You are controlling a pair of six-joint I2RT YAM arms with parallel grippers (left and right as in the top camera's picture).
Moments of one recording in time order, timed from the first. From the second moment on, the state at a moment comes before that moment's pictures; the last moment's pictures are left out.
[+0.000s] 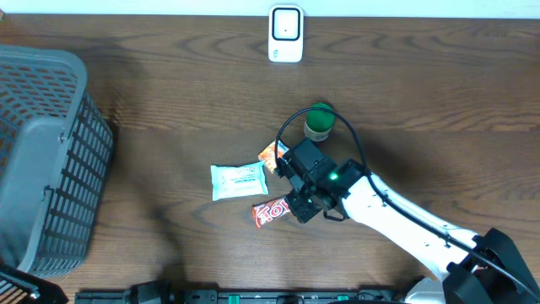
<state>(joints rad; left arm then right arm) 0.19 0.24 1.24 -0.53 -0.34 -0.39 0.75 1.55 0.98 -0.76 -0.11 0.19</state>
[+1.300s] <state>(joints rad) 0.19 0.24 1.24 -0.53 -0.34 -0.39 0.78 1.56 0.98 -0.66 -0.06 0.03</state>
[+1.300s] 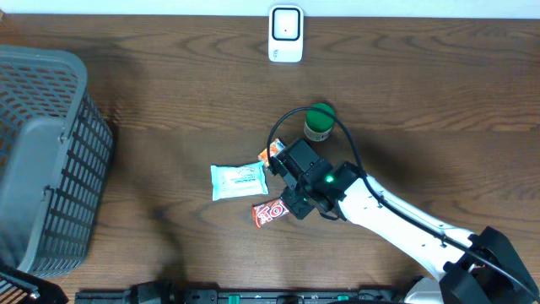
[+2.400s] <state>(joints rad) 0.19 0.24 1.24 -0.53 -0.34 -0.39 0.96 1.79 1.01 -0.62 0.10 -0.24</state>
